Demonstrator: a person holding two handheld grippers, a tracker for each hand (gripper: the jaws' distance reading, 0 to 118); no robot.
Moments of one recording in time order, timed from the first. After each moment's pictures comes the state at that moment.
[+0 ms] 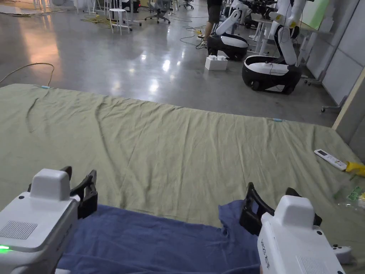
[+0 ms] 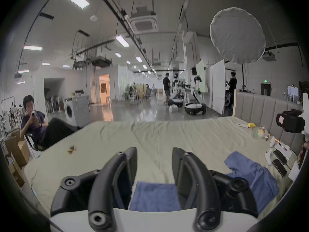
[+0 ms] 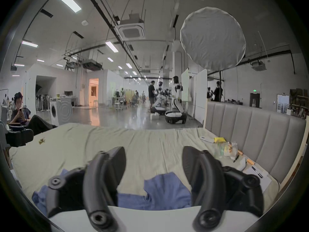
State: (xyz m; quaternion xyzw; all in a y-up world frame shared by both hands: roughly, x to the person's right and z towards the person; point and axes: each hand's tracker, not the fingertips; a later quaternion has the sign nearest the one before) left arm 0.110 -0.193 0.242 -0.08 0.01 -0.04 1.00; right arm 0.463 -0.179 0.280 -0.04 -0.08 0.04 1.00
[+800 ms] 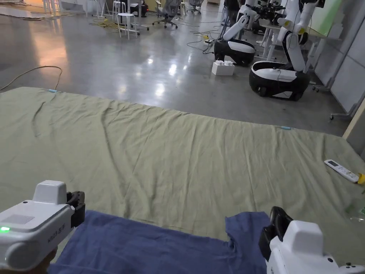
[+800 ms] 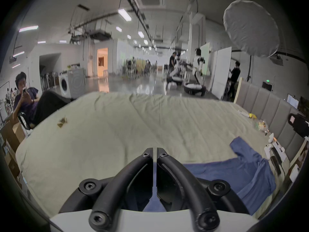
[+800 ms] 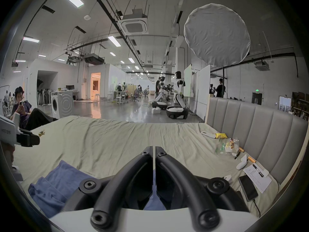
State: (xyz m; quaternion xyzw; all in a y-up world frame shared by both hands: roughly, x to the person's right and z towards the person) left arm 0.053 -0.251 0.166 -0.25 -0.01 0.02 0.97; right arm 0.476 -0.204 0.269 -0.07 -0.07 0.06 0.99
